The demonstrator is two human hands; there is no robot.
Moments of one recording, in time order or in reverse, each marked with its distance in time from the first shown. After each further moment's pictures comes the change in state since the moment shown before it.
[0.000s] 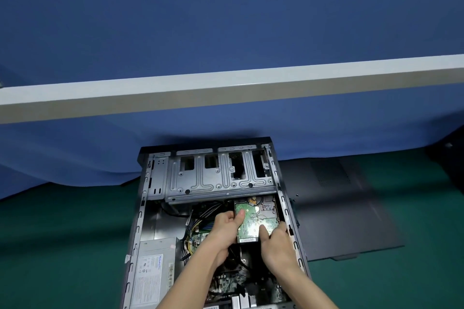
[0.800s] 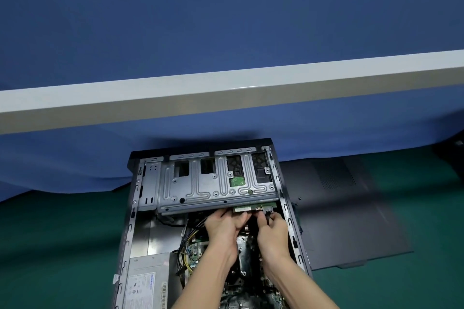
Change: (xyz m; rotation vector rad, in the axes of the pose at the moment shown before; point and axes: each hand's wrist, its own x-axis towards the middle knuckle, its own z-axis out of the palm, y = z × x) left_hand 0.020 0.016 0.013 -0.652 0.205 0.028; right_hand 0.028 -0.034 0.011 0.646 0.053 0.115
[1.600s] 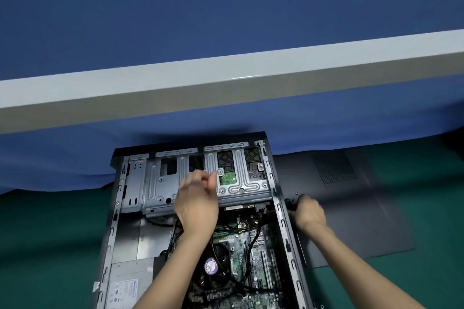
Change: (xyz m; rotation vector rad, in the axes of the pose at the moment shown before) left_hand 0.013 0.049 0.013 1.268 0.420 0.847; right_hand 0.113 -0.014 -0.078 -1.100 -0.021 -0.115
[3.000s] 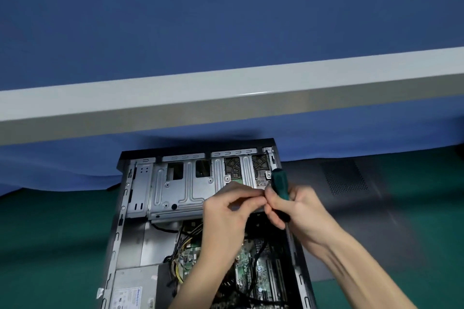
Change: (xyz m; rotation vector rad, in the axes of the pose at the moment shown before) left_hand -0.032 0.038 -0.031 -0.890 -0.292 0.182; right_hand -0.090 -0.060 -0.067 1.266 -0.474 -0.478
